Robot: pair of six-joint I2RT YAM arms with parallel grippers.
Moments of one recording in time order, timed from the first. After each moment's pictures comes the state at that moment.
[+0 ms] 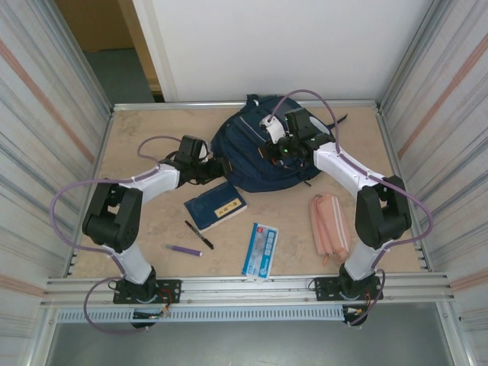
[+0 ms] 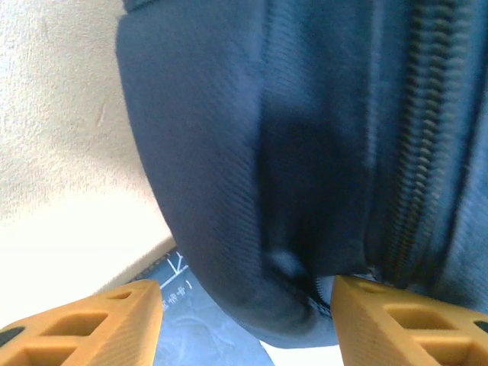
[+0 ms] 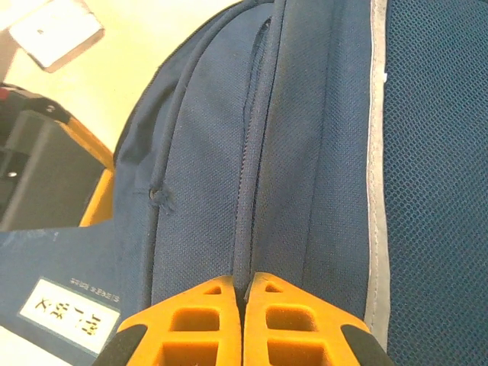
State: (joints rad) left arm -0.38 1.73 1.03 -0.15 0.37 -0.68; right arm 0.43 1.72 1.35 -0.38 -0.41 -0.16
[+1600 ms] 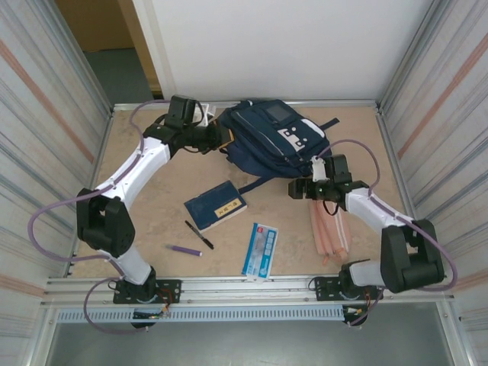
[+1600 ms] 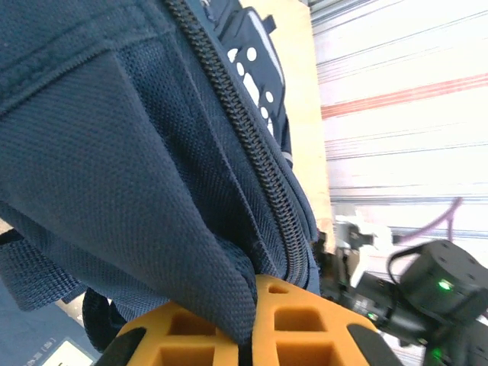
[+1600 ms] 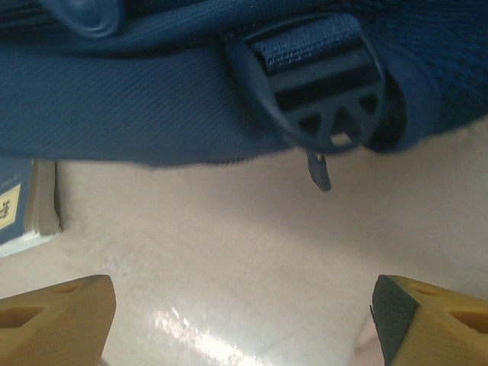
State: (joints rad) left arm -0.37 1.66 1.50 -0.54 0.61 -0.69; right arm 0.22 1.37 0.70 -0.25 -0.34 0.19
